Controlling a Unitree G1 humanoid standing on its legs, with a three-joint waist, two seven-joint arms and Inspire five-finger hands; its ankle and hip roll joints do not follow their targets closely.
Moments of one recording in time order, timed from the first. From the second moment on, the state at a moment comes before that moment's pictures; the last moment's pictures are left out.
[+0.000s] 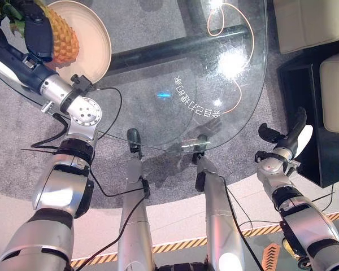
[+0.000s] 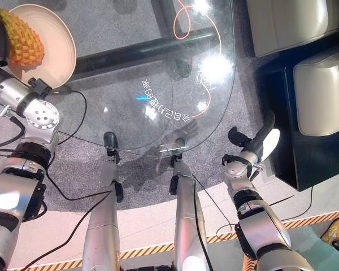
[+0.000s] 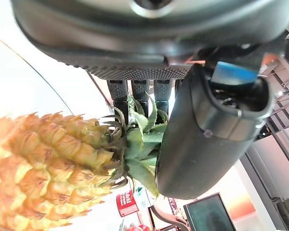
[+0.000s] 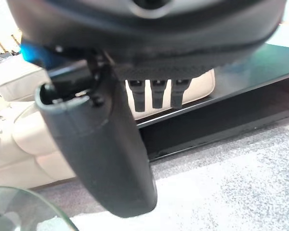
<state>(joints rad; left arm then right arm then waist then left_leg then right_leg) -1.10 0.55 -0.26 1.04 -0.18 -0.87 1.15 -0.74 -0.46 0.35 1.11 0.39 -0.36 -0.81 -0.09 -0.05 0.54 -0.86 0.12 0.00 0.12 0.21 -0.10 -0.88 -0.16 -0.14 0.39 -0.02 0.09</state>
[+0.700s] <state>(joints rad) -1.11 0.54 -0.26 1.00 -0.13 -0.89 1.14 -0.74 -0.43 0.35 1.11 0.39 -0.36 -0.81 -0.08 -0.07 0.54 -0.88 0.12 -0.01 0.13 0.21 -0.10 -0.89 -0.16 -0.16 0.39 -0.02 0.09</state>
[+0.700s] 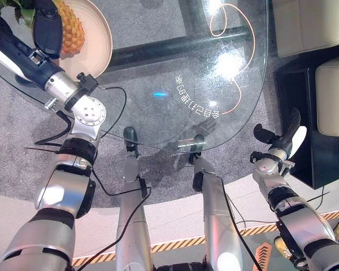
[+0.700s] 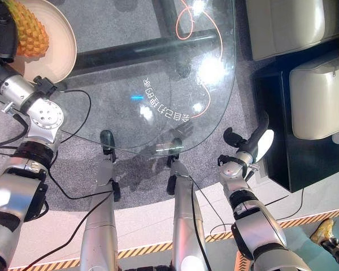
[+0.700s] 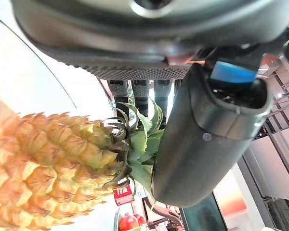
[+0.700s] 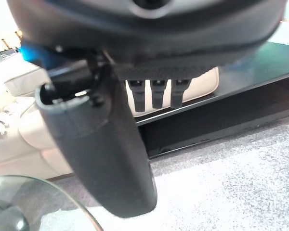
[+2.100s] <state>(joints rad) -1.01 0.48 -0.30 0.93 -0.09 -0.92 1.05 -0.74 -0.41 0.35 1.11 0.39 -0.36 -0.84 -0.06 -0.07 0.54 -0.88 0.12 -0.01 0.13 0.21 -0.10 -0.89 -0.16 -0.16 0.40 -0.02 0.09</state>
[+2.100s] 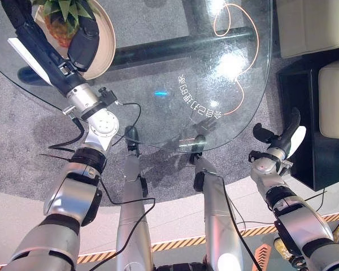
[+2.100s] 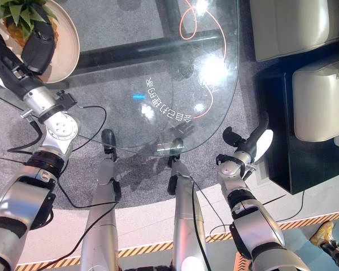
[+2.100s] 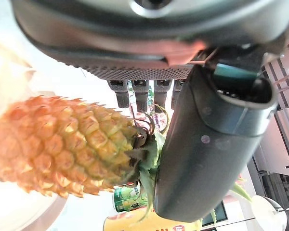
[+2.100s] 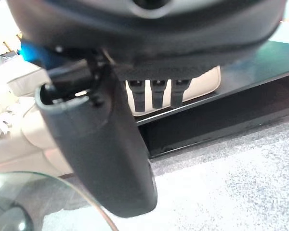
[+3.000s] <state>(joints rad) -1.00 0.48 -0.30 0.92 -0.04 -0.92 1.11 -0.74 -0.39 0.35 1.11 0.39 -0.35 -0.84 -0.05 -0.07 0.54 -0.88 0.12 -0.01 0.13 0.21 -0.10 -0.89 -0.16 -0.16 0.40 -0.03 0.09</state>
